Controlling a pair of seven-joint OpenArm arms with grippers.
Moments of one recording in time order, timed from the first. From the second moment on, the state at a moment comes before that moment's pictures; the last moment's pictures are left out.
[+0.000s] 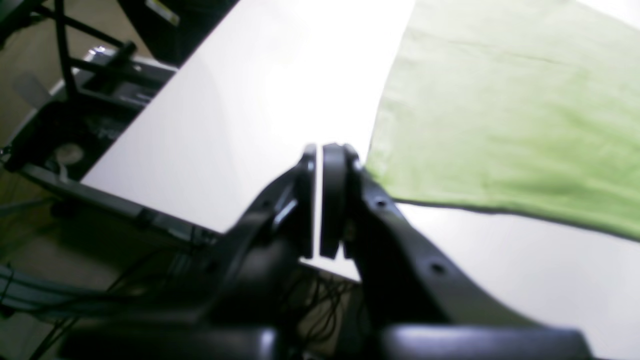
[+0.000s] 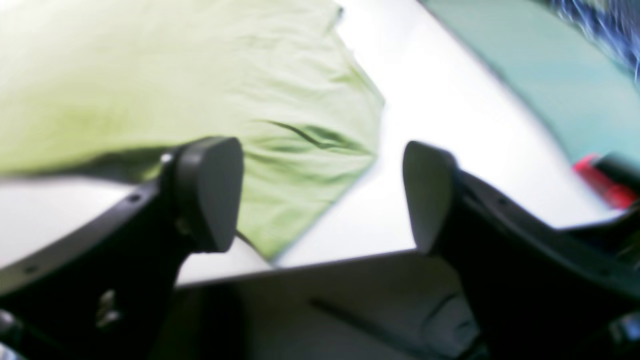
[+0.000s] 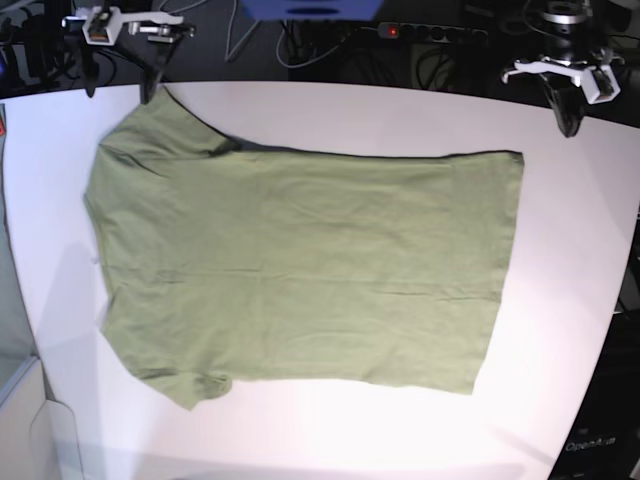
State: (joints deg) left arm 42.8 5.5 -36.7 108.2 -11.2 -21.3 -0.8; right arm -54.0 -0.9 10.7 97.0 9.2 1.3 32.5
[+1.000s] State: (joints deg) left arm 37.1 3.5 -43.0 111.3 -11.1 -21.5 7.5; right arm -47.2 11.6 7.8 93.7 57.8 12.9 5.3
